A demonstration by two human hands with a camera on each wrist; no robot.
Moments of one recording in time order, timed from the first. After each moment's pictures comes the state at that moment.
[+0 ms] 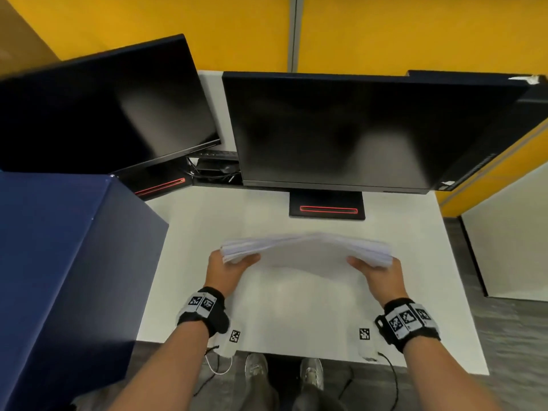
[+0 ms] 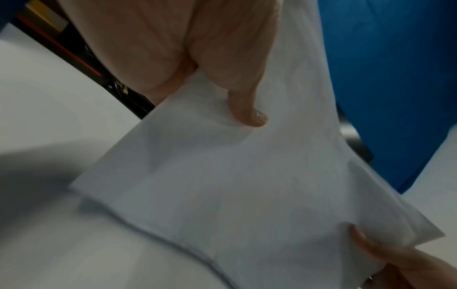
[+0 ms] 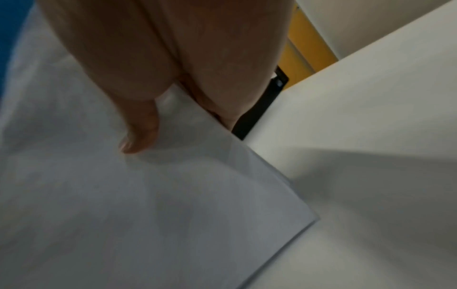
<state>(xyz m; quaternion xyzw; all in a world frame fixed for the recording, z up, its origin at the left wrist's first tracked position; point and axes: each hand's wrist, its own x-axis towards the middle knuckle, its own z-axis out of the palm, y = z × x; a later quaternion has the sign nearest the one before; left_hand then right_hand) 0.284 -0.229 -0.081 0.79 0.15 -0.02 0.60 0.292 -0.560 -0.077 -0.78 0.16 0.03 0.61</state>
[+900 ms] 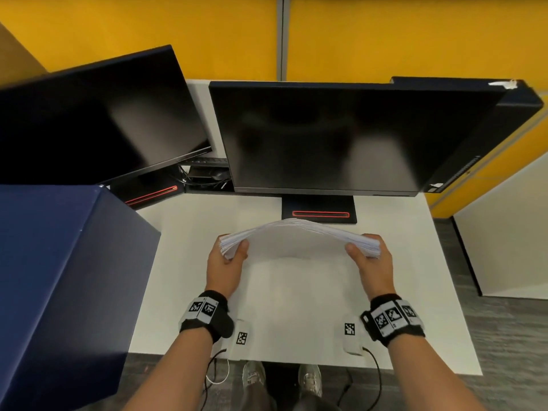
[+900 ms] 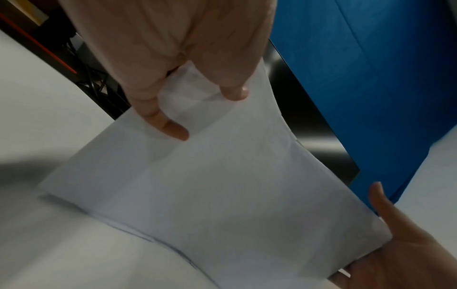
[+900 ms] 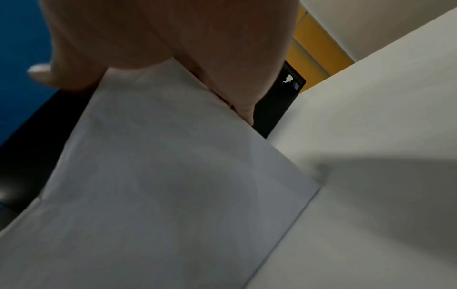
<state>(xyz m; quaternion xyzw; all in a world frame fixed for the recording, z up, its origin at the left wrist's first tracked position) 0.300 -0.252 -0.083 0.74 0.18 0.04 0.65 0.303 -0.547 -0.061 -0.73 0.16 -0.06 0.66</state>
